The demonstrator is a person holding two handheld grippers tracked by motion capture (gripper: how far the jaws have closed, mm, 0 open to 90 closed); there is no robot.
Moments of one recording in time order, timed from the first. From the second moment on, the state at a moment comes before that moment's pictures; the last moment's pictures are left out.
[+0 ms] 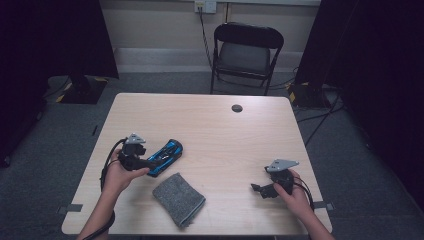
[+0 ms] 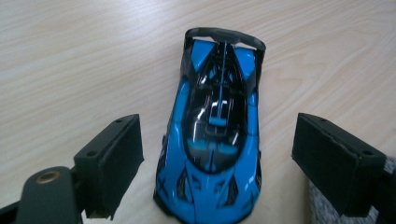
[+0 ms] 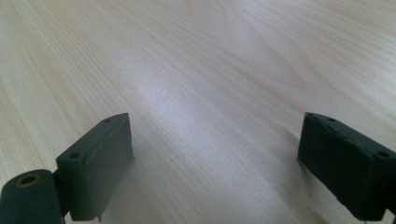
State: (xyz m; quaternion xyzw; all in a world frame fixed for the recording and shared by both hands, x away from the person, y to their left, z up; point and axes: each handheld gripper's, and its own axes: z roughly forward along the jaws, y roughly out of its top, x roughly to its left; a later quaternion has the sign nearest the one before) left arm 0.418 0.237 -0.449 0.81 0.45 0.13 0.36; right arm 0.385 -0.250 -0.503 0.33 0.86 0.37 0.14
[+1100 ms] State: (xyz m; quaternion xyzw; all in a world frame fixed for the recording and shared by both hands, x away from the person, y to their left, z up) left arm 0.478 0.183 -0.478 0.84 0.43 0.11 0.32; right arm 0.386 -0.250 -0.503 0.32 0.86 0.37 0.14
